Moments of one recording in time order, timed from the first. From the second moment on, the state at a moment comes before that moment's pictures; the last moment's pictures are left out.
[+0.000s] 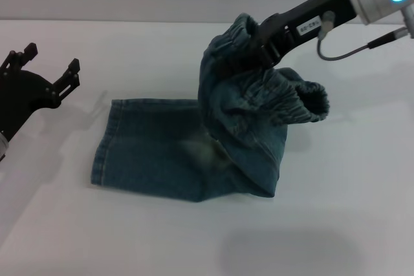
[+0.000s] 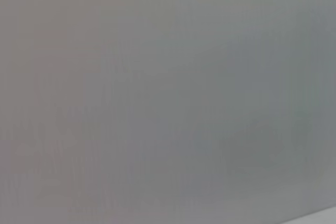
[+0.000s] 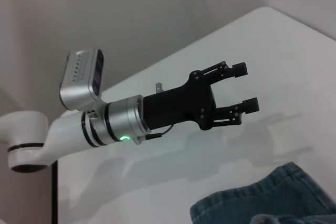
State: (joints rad) left arm -0.26 -2.06 1.40 0.48 0.50 0.95 -0.43; right arm 0.99 2.01 -0.96 -0.92 -2.16 -1.69 2.21
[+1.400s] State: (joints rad) left arm -0.34 -2.07 1.39 0.31 0.50 0.96 -0.42; right arm 1.12 2.05 -1.24 -0.78 -2.19 -1.58 2.04
